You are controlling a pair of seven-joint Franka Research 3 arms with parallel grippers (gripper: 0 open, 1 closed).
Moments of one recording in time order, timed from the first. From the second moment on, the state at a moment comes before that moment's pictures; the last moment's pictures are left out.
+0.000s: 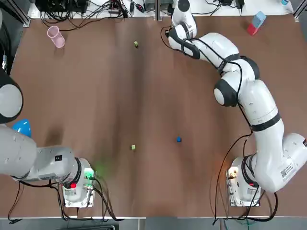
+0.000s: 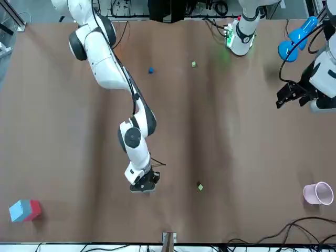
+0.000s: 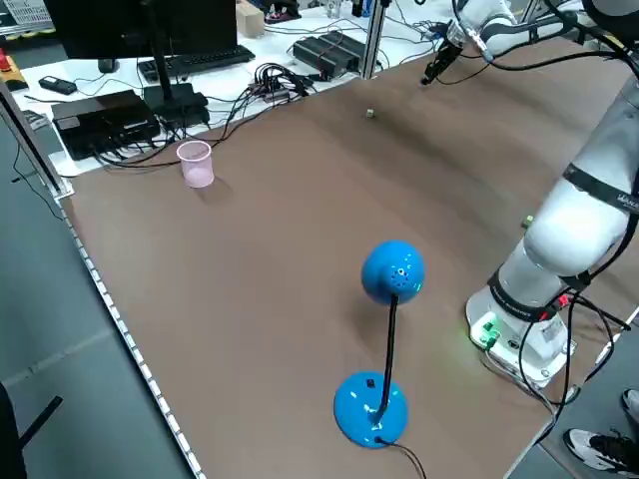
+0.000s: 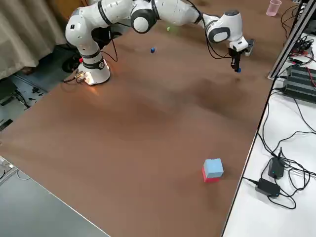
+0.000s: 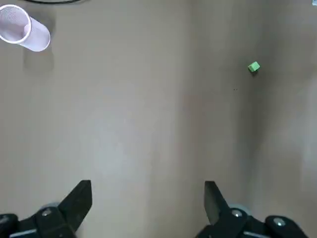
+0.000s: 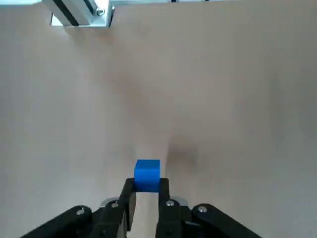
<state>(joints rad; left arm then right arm) 0.09 0.03 -0.19 -1.57 -0.02 1.67 -0.18 0.56 1.18 -0.11 -0.83 0.01 2.37 0.49</state>
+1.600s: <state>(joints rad) 0.09 0.03 -0.20 -1.56 -0.02 1.67 -0.18 0.30 0.48 -0.04 -1.06 0.02 1.64 0.26</state>
